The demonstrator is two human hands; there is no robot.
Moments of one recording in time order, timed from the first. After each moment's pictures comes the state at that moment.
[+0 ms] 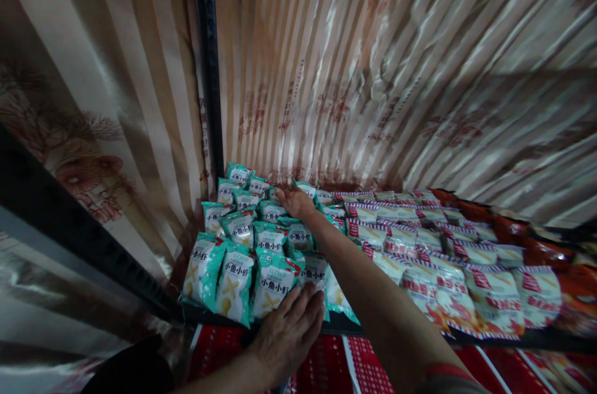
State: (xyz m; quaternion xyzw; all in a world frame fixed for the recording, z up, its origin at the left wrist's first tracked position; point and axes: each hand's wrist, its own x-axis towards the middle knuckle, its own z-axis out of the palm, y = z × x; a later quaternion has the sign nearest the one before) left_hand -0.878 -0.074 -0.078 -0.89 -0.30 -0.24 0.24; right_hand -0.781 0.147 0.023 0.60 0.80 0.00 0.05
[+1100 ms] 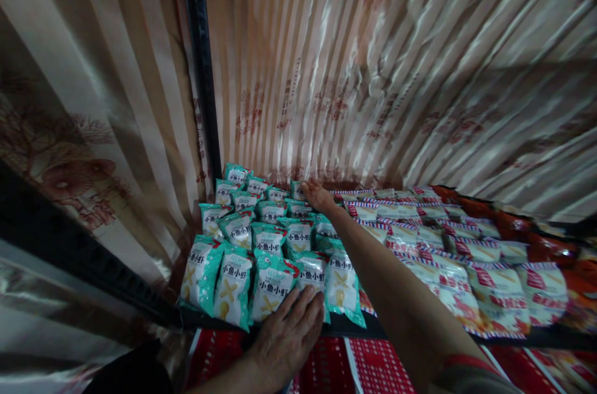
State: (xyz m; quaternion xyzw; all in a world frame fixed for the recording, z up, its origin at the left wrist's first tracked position) left_hand -0.877 -0.074 -0.077 -0.89 -0.30 -0.23 0.25; right_hand -0.706 0.182 0.008 0.62 0.78 -0.04 -0.07
